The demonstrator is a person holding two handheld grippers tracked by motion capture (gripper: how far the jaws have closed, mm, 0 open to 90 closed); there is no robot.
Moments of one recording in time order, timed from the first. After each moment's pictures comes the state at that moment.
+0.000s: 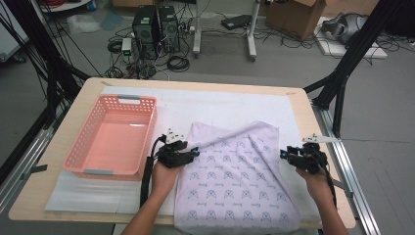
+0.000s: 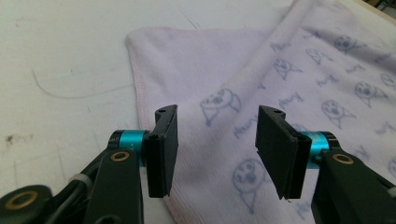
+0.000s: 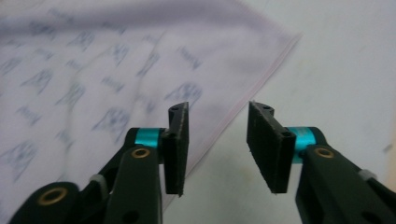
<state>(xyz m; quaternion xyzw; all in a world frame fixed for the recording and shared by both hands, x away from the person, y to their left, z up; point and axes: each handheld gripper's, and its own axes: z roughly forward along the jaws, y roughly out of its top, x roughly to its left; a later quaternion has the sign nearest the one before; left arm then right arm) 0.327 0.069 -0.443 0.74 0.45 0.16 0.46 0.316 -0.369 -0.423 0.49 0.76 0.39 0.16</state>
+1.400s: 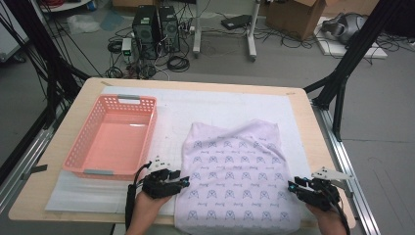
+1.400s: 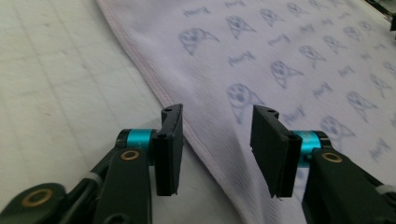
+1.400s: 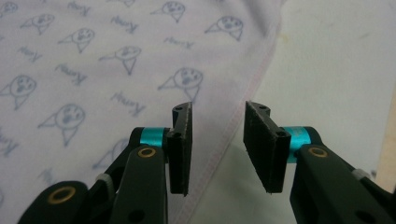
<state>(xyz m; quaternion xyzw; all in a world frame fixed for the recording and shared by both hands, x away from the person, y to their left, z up) 0.248 0.099 -0.454 0.77 0.44 0.08 0.46 0.225 -0.380 -0.442 0.49 0.77 0.37 0.16</state>
